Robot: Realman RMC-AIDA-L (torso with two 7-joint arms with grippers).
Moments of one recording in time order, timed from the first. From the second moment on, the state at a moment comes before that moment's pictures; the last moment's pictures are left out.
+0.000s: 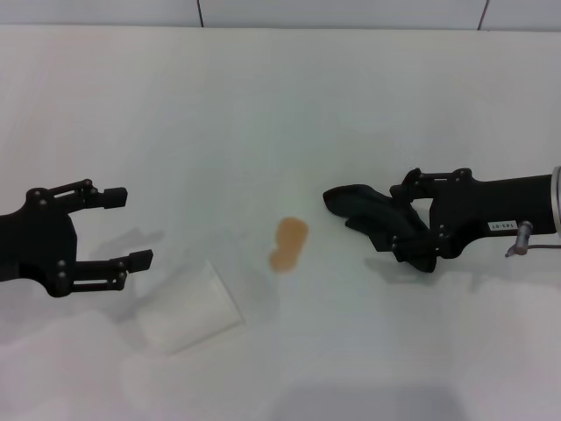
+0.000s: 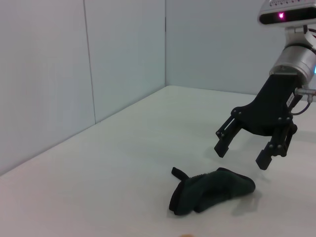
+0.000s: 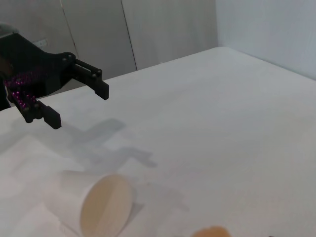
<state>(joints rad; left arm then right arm) -0.31 -2.07 0.69 1.00 2.00 1.77 -1.28 0.28 2.01 -1.40 -1.21 -1.80 -1.26 1.79</state>
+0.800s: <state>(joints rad) -0.31 -2.07 0.69 1.01 2.00 1.76 -1.29 0.29 2.01 -1.40 -1.20 -1.80 -1.26 1.79</state>
